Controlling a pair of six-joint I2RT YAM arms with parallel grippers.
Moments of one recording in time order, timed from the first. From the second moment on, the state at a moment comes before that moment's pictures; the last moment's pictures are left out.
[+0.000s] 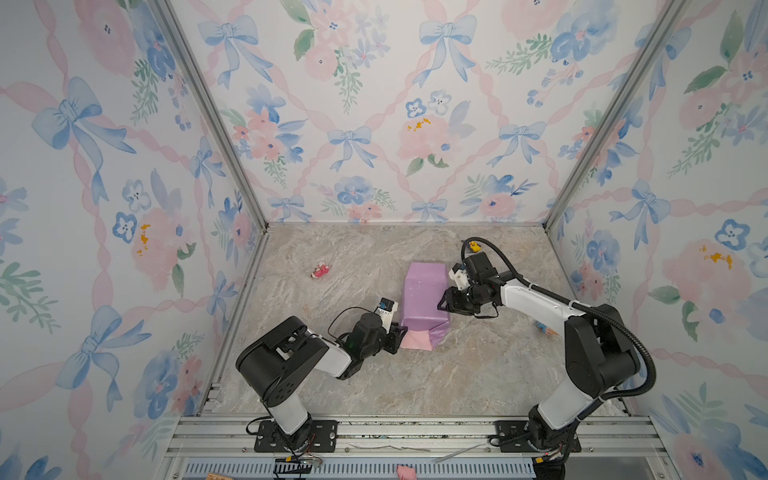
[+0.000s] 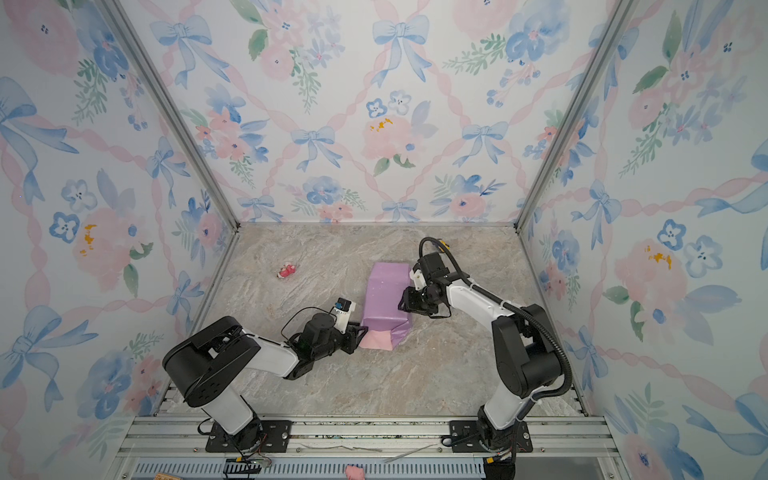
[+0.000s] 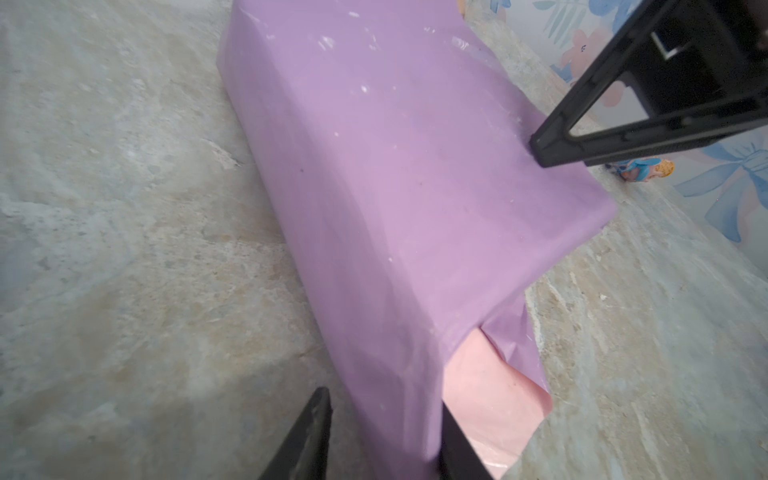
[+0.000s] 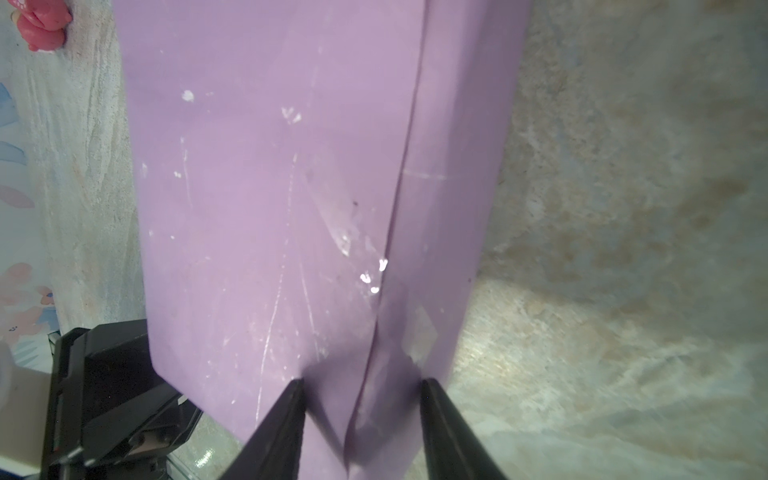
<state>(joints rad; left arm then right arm) -0.73 1.68 0.41 0.77 0.08 -0.34 0.41 1.68 1.11 -0.57 -0.35 0.42</state>
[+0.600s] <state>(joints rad) -0.80 1.71 0.44 0.75 -0.08 -0.31 0.43 1.67 1.10 -0.54 -0.33 0.42</state>
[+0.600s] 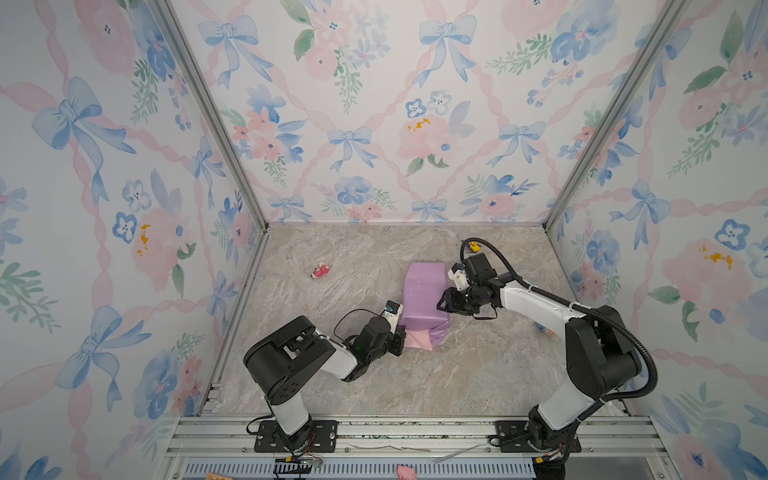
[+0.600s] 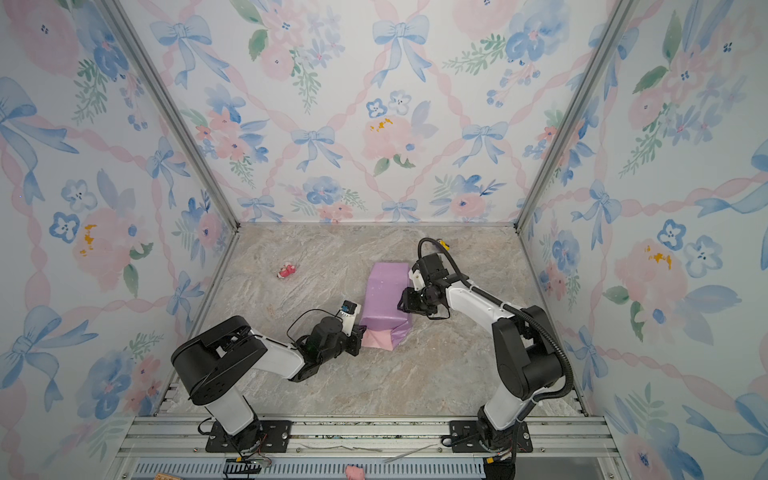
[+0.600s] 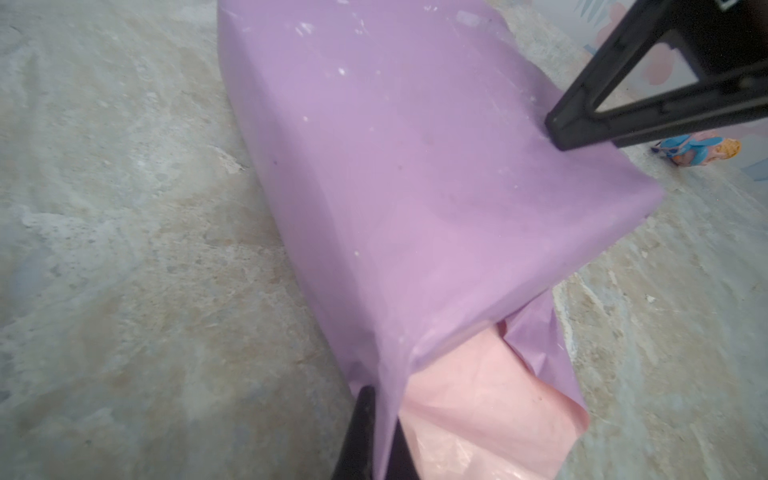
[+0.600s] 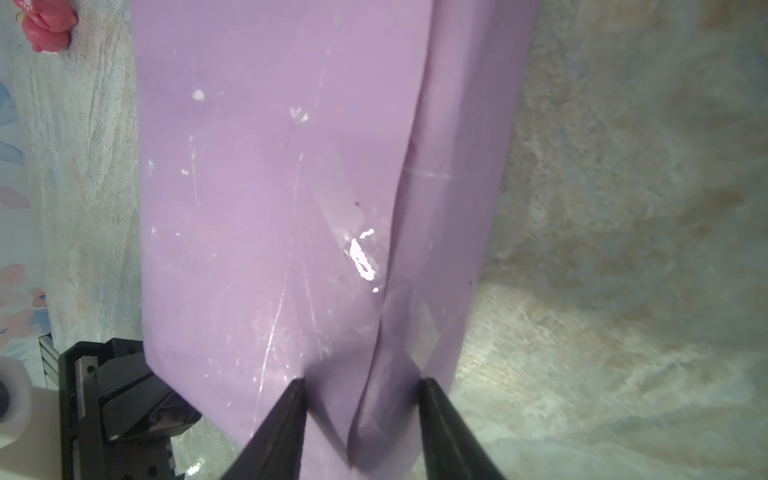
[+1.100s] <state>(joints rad) -0.84 1.70 0.45 0.70 -0.17 -0.35 0.43 1.67 1.09 -0.53 -0.33 0.42</state>
